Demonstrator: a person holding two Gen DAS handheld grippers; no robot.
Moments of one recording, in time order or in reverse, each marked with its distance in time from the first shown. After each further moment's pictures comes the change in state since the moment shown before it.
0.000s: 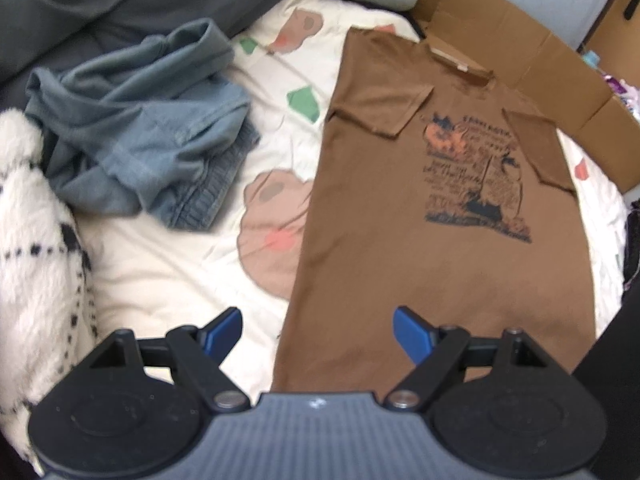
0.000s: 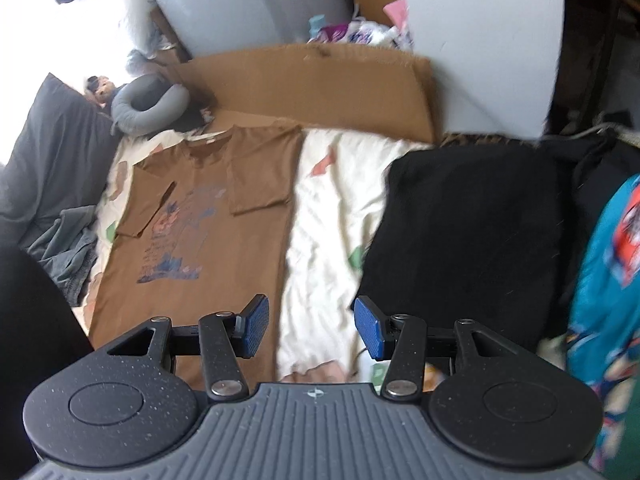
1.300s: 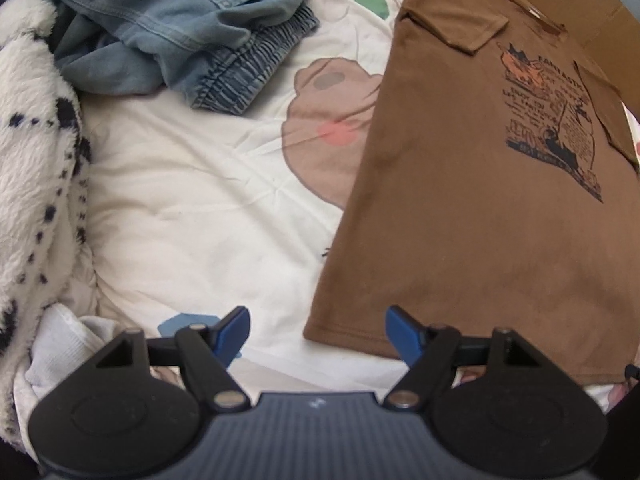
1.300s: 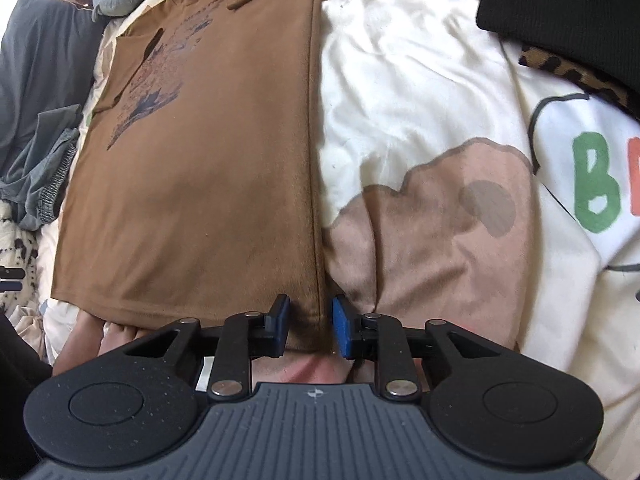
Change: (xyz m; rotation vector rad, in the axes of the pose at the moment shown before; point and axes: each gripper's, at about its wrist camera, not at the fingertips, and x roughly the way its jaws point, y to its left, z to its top) left arm 0.071 0.031 -0.044 -0.120 0.165 0.069; right arm 0.239 0.027 -0.176 0.082 0.273 0.131
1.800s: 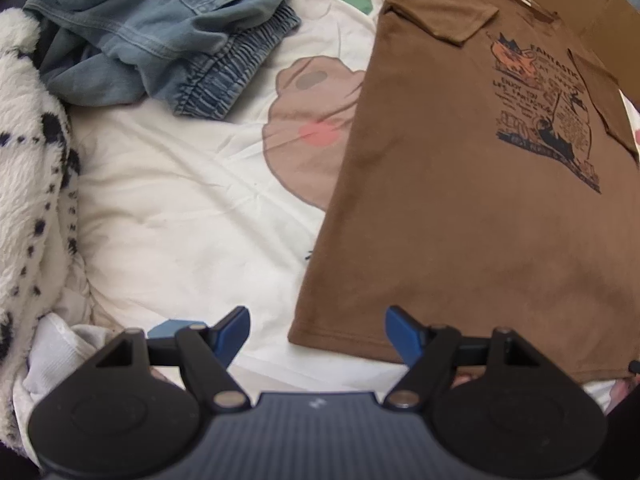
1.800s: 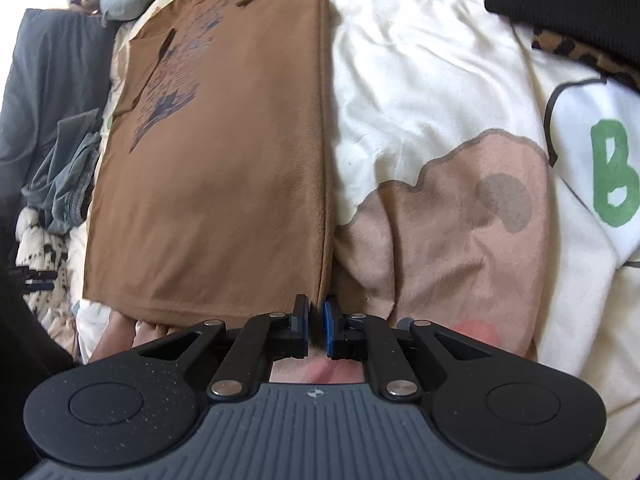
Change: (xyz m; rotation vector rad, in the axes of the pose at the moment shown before) left arm 0.001 -0.016 0.004 0.027 0.002 0.008; right arm 0.003 -0.007 0.009 0.063 0.049 0.102
